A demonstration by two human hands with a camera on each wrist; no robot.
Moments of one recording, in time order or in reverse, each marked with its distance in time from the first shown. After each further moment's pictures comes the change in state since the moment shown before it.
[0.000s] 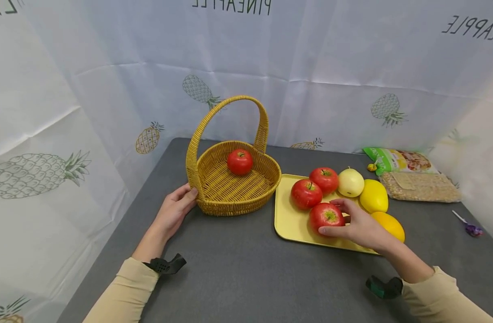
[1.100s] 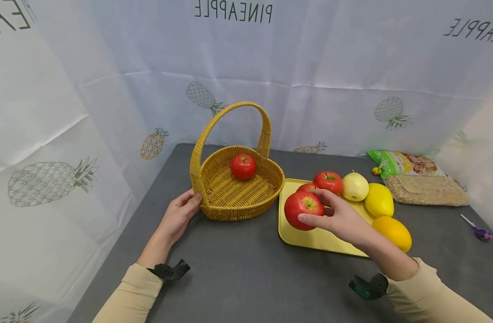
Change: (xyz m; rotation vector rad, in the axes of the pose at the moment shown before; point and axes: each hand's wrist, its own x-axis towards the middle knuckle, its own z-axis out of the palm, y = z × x) left_hand -0.002 0.000 0.001 0.019 0.006 0.006; right_hand 0.010 -0.064 0.022 0.231 -0.021 -0.069
